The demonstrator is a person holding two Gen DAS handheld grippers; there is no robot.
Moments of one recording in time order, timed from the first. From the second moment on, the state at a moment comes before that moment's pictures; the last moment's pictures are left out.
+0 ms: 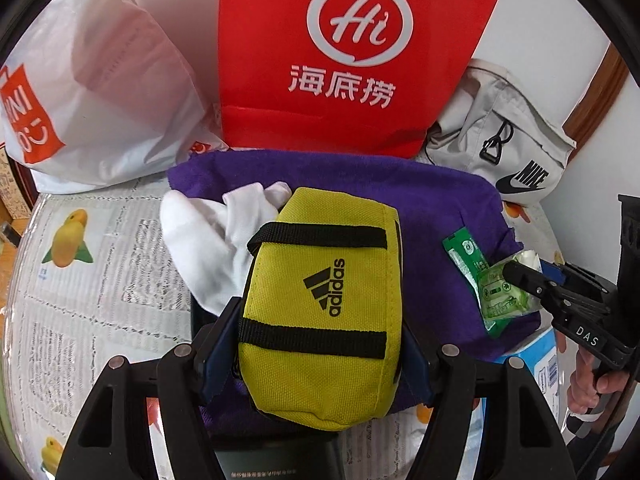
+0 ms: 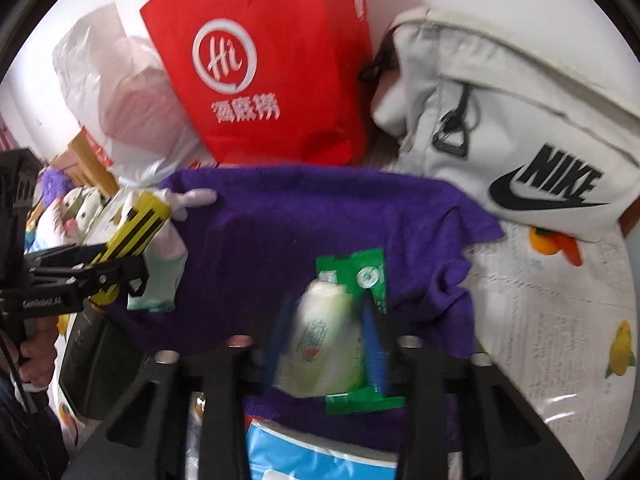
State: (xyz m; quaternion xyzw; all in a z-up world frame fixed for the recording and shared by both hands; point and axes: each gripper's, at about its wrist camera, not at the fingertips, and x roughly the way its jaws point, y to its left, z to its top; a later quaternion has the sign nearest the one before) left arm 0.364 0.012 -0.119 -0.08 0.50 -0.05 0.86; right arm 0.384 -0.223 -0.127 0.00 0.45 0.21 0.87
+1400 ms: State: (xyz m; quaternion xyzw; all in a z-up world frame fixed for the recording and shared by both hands) left arm 0.316 0.017 -0.088 -0.11 0.47 -0.04 0.88; right arm 0.296 -0.235 -0.086 0.01 0.39 0.20 0.90
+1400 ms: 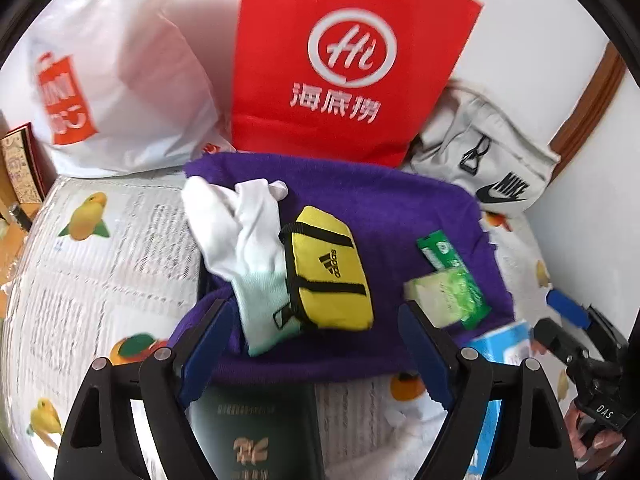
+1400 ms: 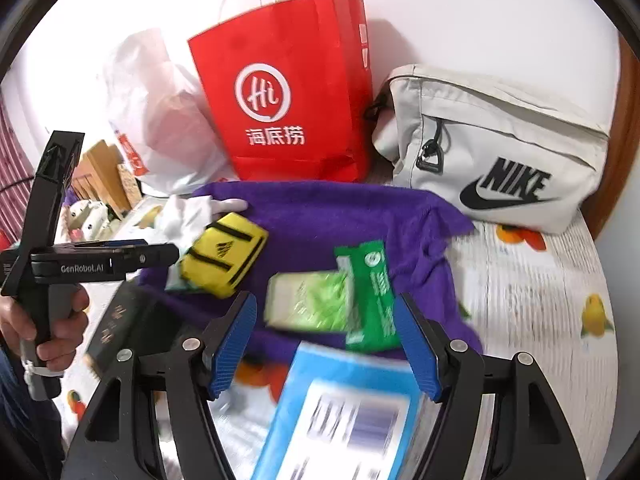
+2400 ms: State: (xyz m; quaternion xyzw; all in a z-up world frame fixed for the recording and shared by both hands) left arm 0.190 0.112 -0.105 -0.12 0.45 0.01 0.89; right arm 0.225 -0.112 -0.163 -0.07 0.46 0.14 0.87
